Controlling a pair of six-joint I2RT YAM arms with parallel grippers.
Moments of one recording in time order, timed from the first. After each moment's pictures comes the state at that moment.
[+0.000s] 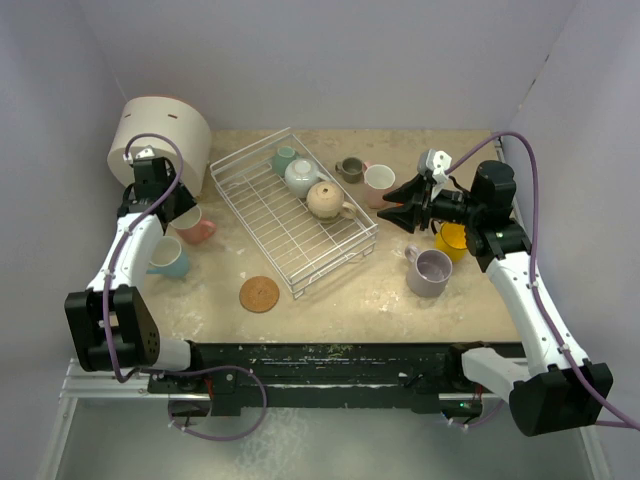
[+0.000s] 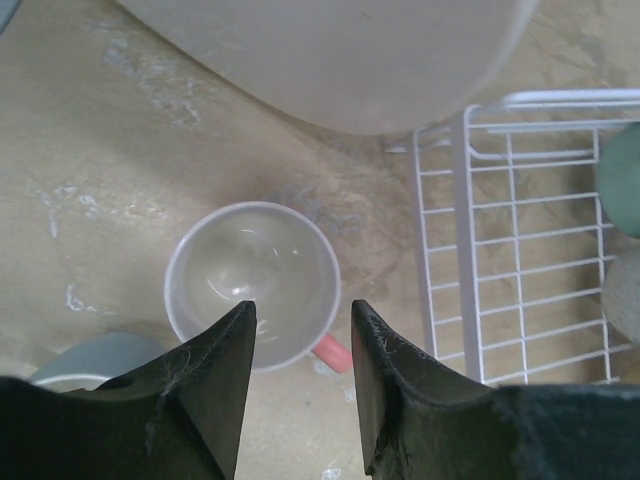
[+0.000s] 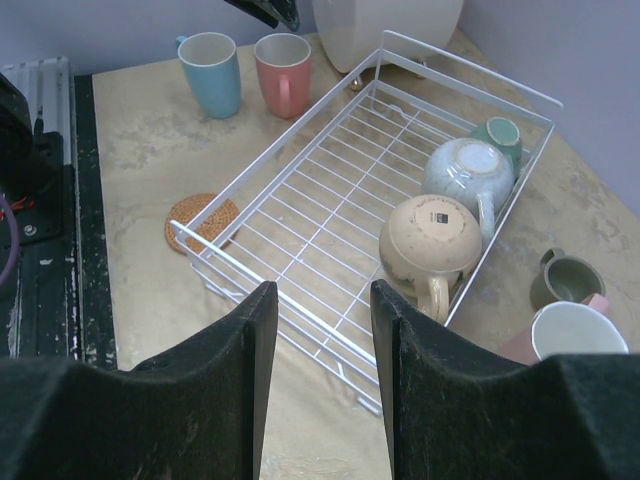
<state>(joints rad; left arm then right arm) 0.12 1.38 1.07 -0.38 -0.08 -0.46 0.14 1.07 1.01 -0.16 -1.04 -0.23</state>
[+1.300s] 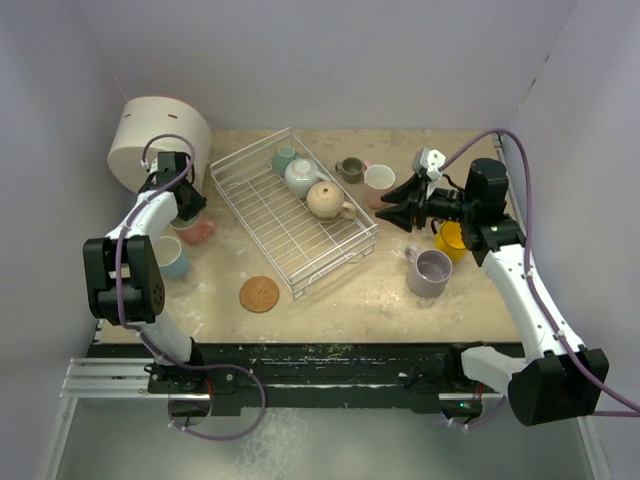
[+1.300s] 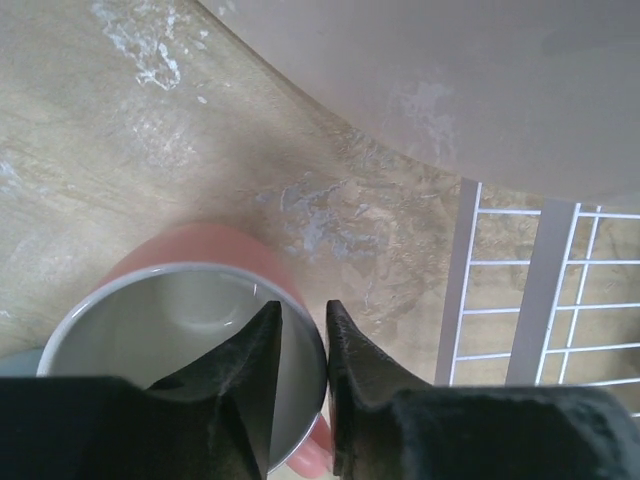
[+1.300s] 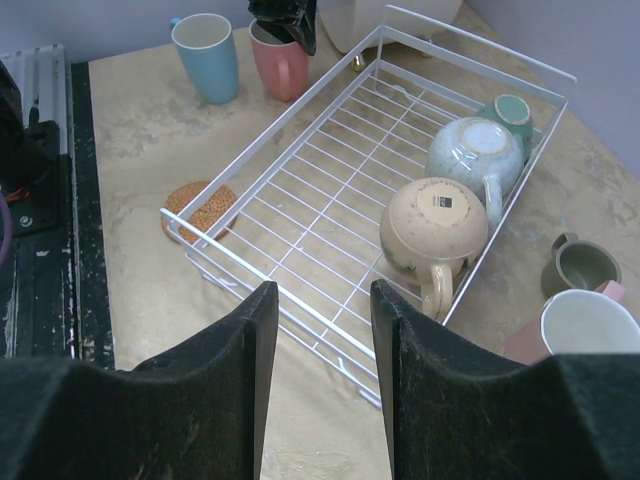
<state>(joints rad) 0.08 1.68 1.19 -0.43 -0.18 -0.64 0.14 1.13 1.01 -0.17 -1.04 -0.26</state>
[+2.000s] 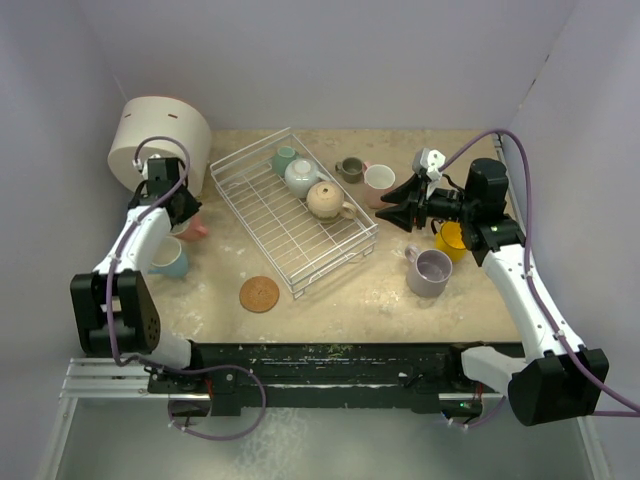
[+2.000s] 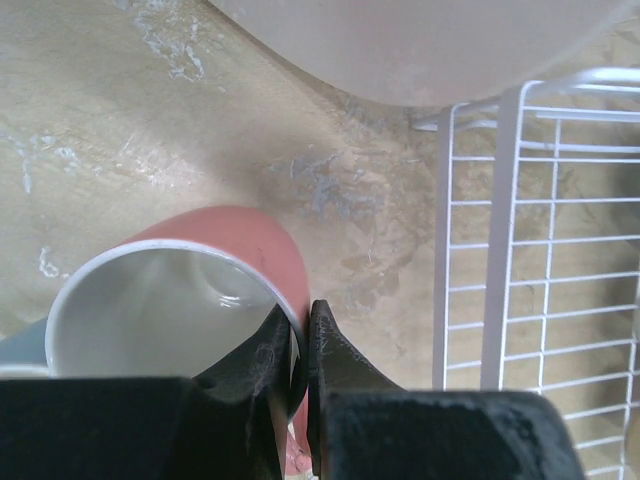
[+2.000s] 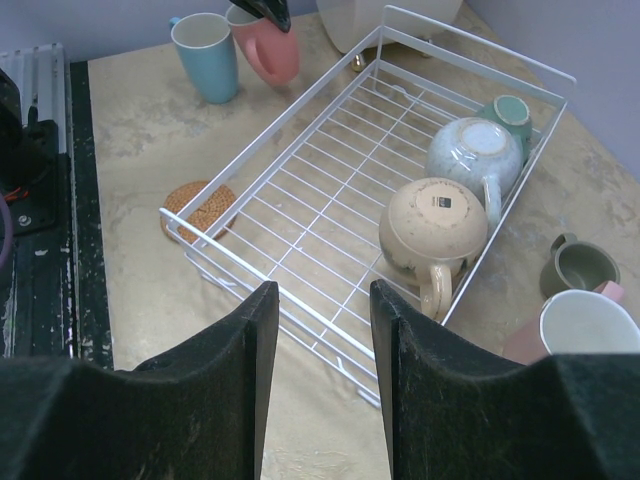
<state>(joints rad) 0.08 1.52 1.11 -0.44 -0.18 -0.56 0.14 1.13 1.01 -0.17 -1.04 -0.26</state>
